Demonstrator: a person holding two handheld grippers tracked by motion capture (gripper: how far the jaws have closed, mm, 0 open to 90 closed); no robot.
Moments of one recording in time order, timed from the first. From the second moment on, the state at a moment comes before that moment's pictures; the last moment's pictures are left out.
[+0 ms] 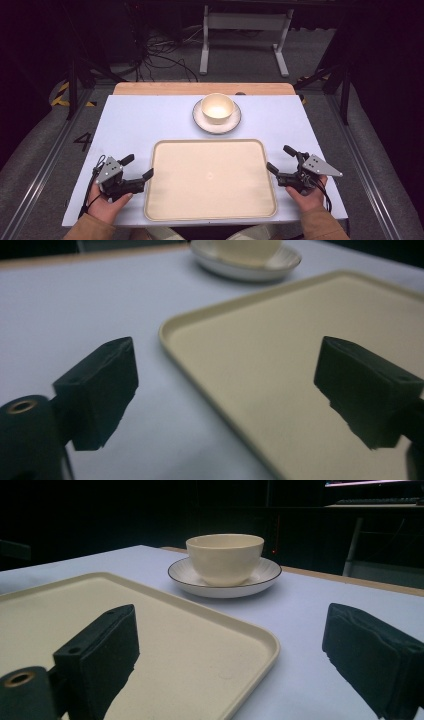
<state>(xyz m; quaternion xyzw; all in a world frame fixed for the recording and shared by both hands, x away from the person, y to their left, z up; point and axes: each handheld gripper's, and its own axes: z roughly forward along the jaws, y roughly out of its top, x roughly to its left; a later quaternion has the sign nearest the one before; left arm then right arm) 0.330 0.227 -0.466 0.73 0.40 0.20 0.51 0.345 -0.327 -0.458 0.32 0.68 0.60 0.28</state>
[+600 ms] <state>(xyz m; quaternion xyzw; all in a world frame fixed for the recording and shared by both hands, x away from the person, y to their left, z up) 0.323 0.226 -0.444 0.71 0.37 0.23 0.56 0.345 -0.327 -0.458 0.32 0.68 0.60 0.28</state>
